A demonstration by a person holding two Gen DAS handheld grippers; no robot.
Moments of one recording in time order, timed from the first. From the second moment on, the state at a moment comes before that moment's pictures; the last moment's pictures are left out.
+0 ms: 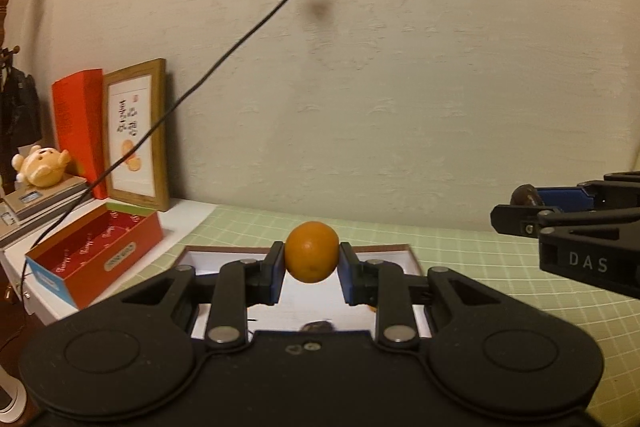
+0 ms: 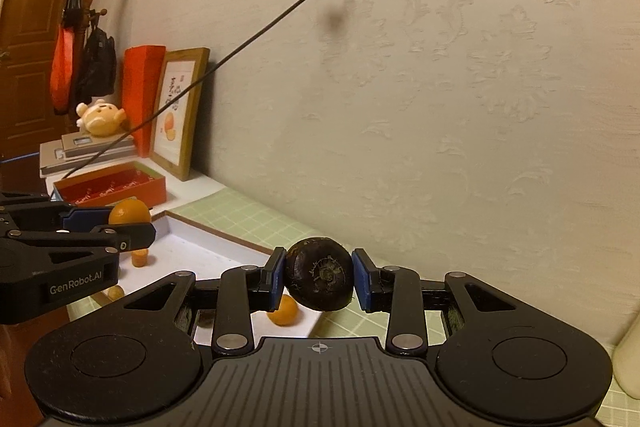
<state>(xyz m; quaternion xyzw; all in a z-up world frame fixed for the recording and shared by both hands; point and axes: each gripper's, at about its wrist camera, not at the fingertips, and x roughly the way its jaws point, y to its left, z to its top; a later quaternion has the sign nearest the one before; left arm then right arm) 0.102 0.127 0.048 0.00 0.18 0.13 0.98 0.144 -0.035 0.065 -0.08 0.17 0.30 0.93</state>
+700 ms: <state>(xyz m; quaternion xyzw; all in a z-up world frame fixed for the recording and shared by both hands) 0.120 0.194 0.040 -0.01 0.19 0.20 0.96 0.187 0.035 0.044 -0.09 0.20 0.33 0.92</state>
